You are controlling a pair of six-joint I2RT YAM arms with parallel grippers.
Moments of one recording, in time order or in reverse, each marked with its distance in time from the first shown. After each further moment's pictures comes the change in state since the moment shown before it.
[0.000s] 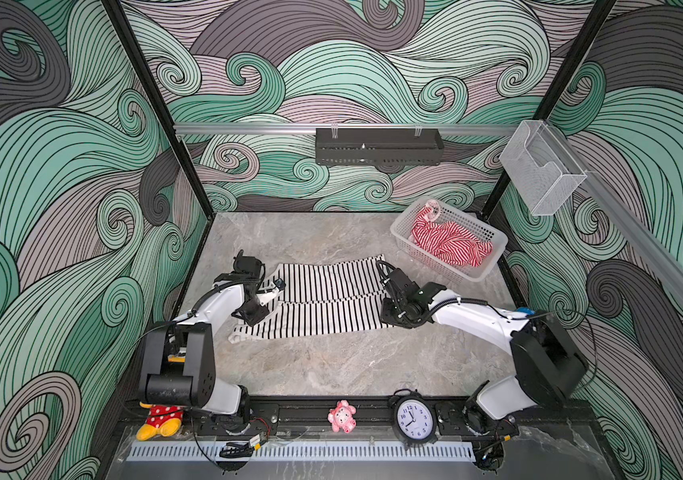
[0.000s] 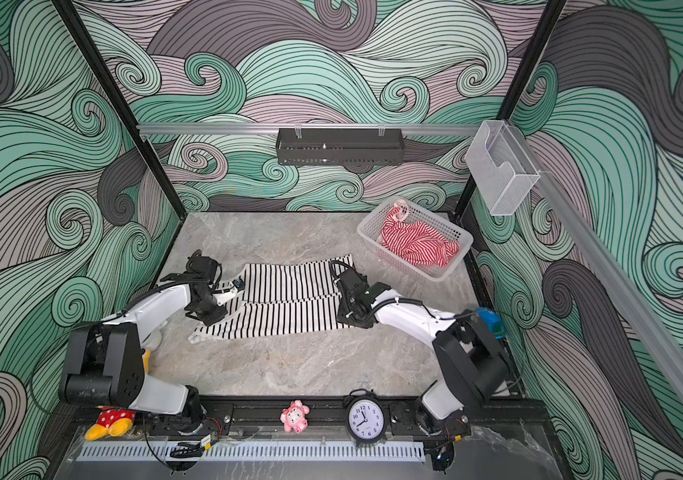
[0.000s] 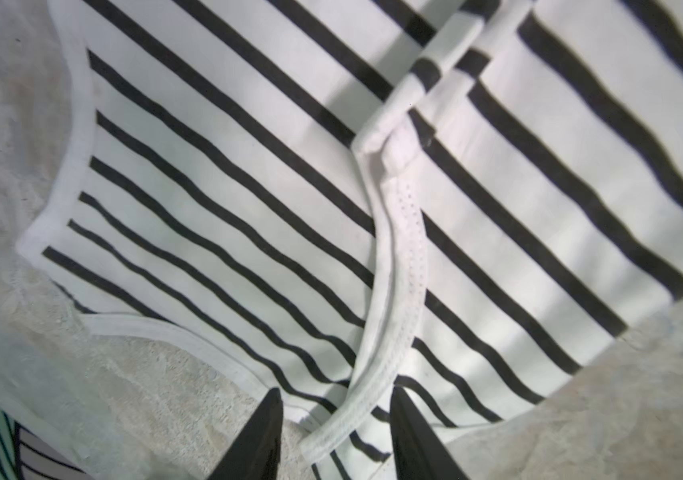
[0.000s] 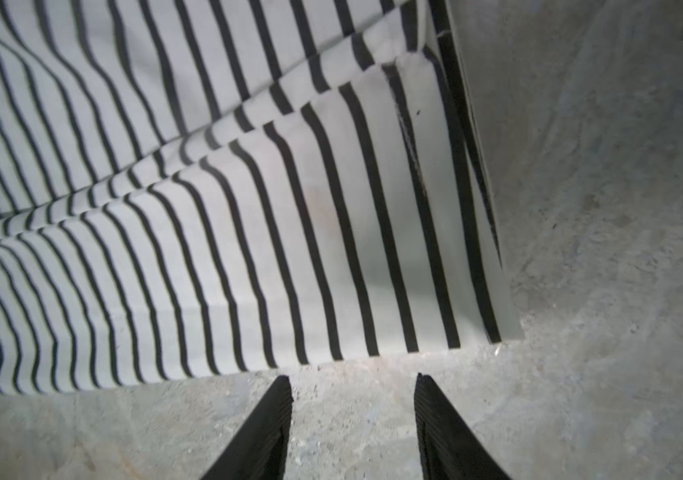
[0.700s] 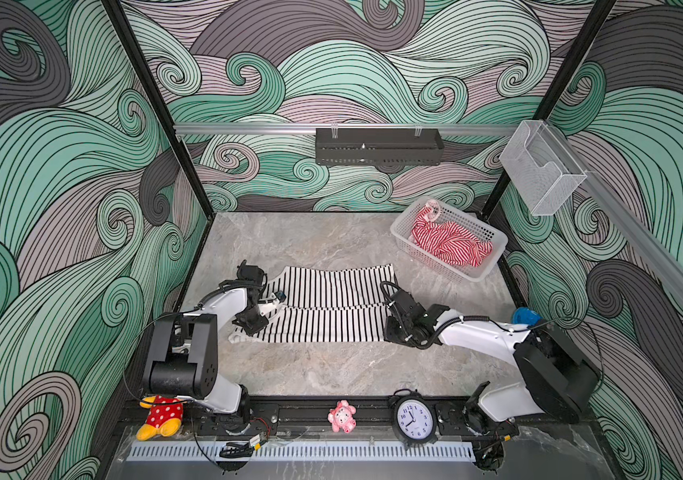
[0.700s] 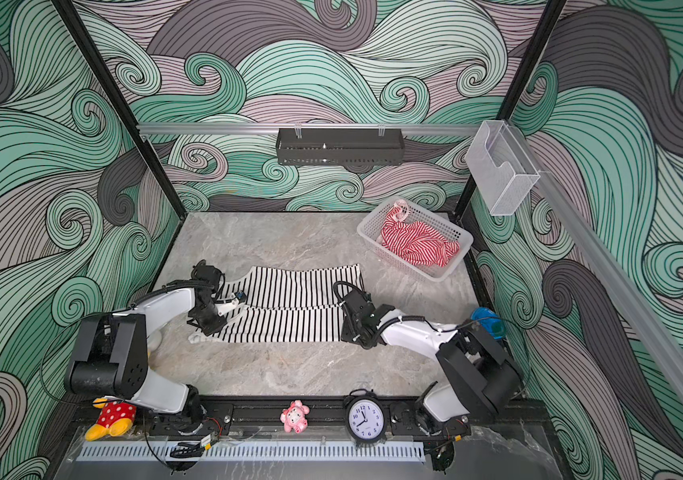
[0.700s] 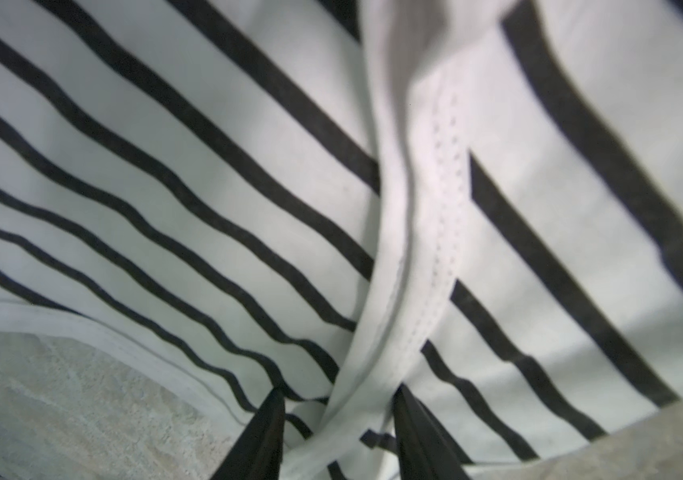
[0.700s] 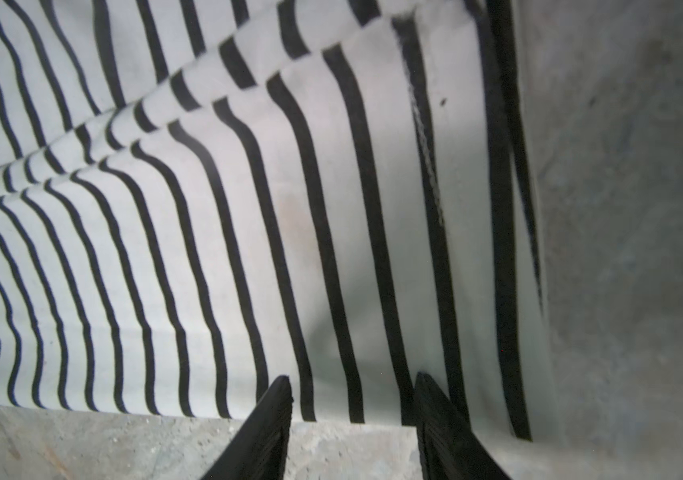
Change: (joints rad) left arm -0.001 0.015 -0.085 0.021 -0.045 0.055; right arm 0.088 -0.151 -0.278 0.146 -0.014 0.084
